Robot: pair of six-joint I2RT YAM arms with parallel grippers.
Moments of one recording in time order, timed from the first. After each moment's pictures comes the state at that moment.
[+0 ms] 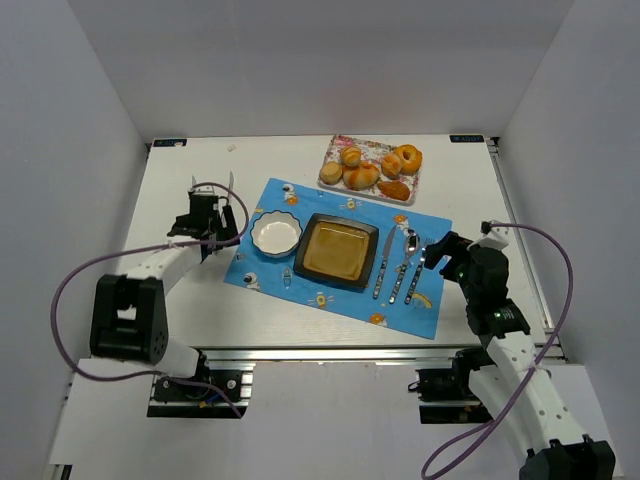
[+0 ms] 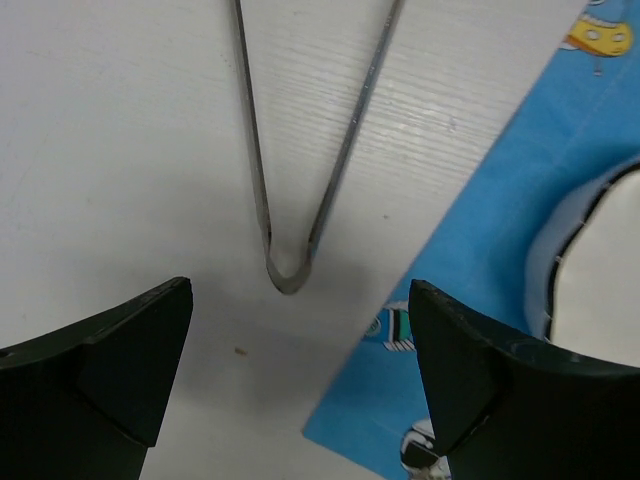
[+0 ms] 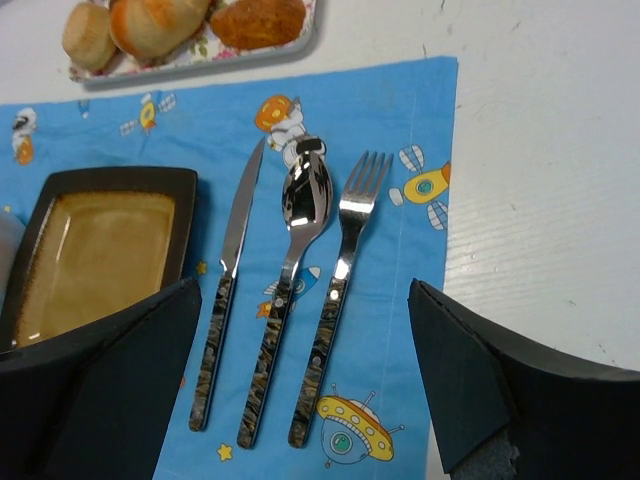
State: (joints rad) left arm -0.14 1.42 0.81 -0.21 -0.27 -0.28; right arm 0.19 0.59 0.39 -0.15 0.11 0.44
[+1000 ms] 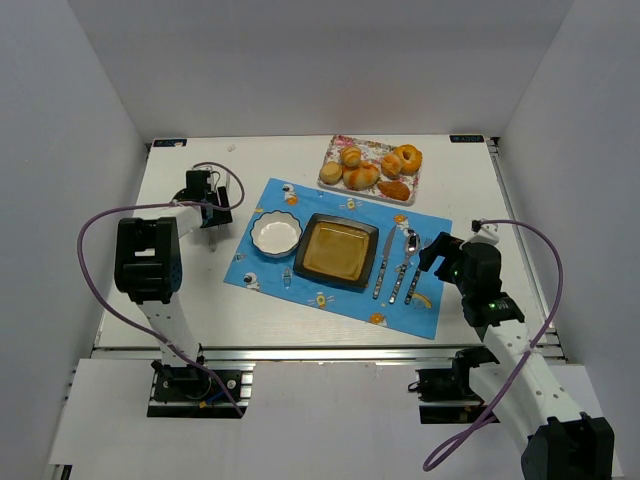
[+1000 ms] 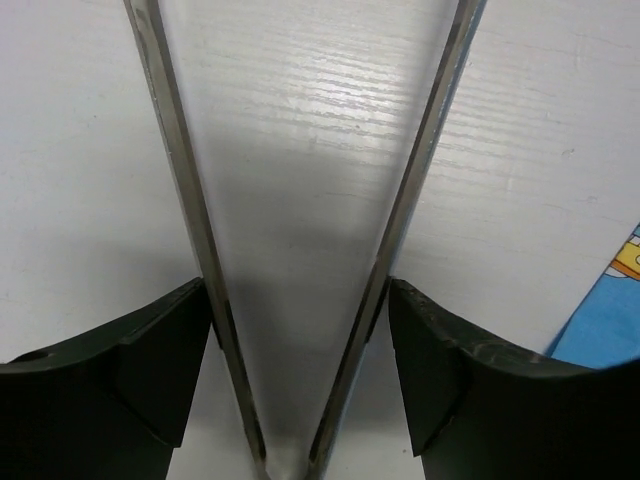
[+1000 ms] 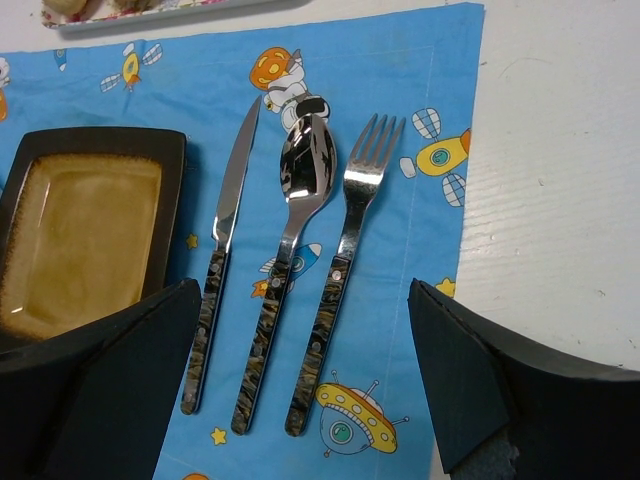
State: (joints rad) left arm 0.00 1.91 1.16 -0.12 -0.15 -0.14; right arm 0.19 0.71 0.39 -0.13 0.06 0.43
